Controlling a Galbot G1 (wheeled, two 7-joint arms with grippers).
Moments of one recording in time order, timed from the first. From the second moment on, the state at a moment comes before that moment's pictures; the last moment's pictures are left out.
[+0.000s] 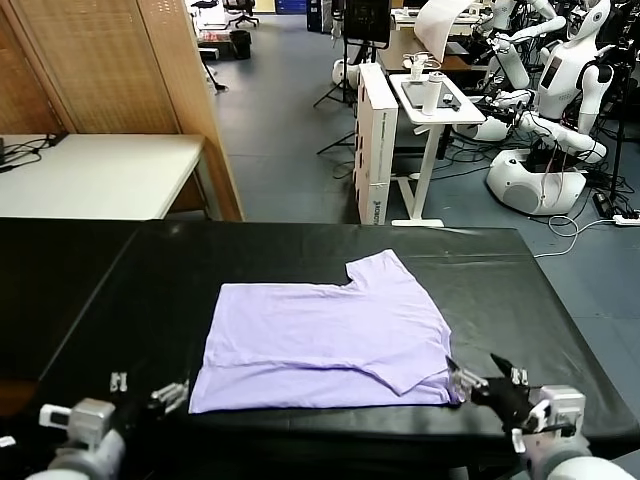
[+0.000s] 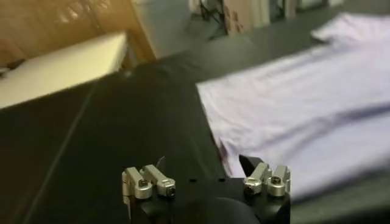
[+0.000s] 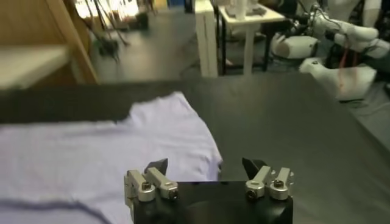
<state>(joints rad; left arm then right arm) 1.23 -1.19 -0.60 -1.90 -0.33 0.38 0.01 -1.54 1.04 0.73 2.35 0.97 -0.56 0.30</state>
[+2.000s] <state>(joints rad) 1.02 -1.17 -0.41 -1.67 -0.41 0.56 -0.04 -0.63 1.17 0.07 1.34 0.48 -0.51 0.09</state>
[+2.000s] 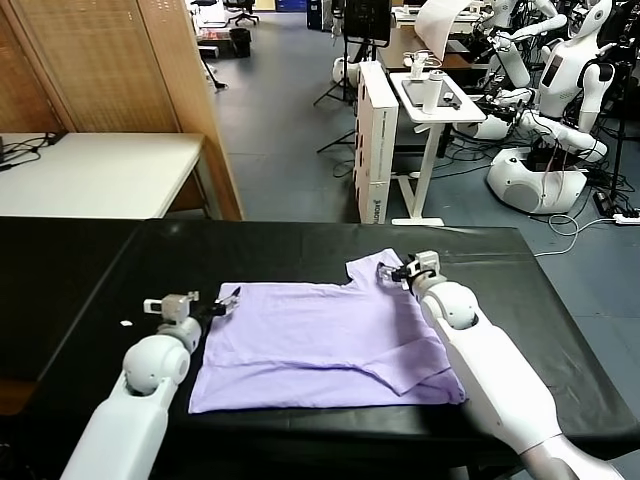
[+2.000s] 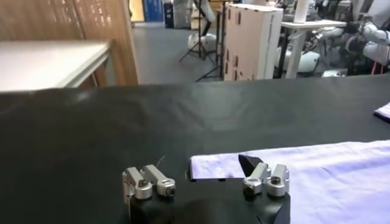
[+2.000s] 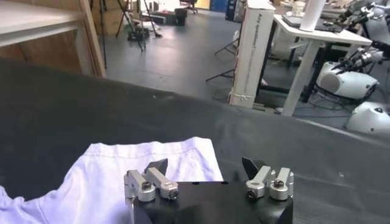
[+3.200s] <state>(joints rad) 1.14 -1.14 -0.48 -1.83 -0.43 0.57 -0.03 -0.68 1.16 0.10 1.41 0.51 -0.48 0.09</state>
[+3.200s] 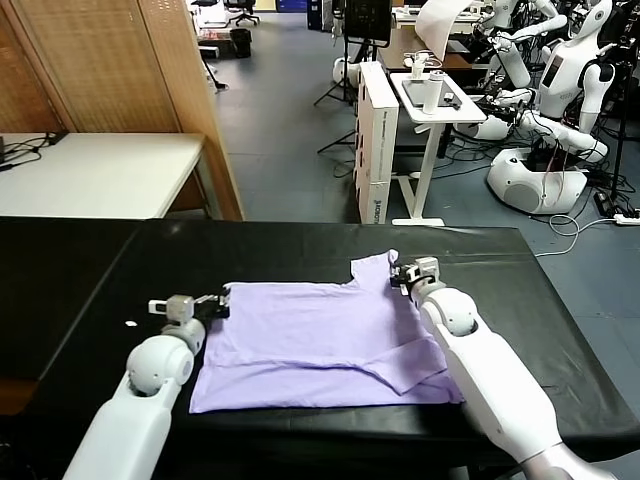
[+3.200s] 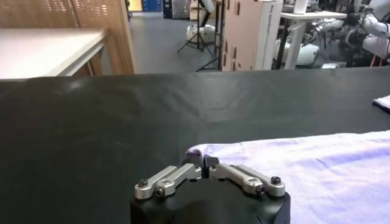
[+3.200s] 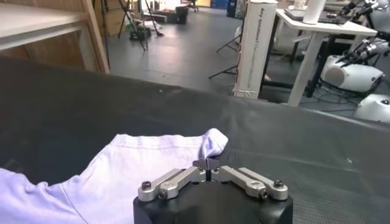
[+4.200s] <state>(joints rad) 1.43 -1.16 -0.60 -2.11 -0.33 0.69 0.03 -1.11 1.01 0.35 2.00 0.70 -0.58 0.15</state>
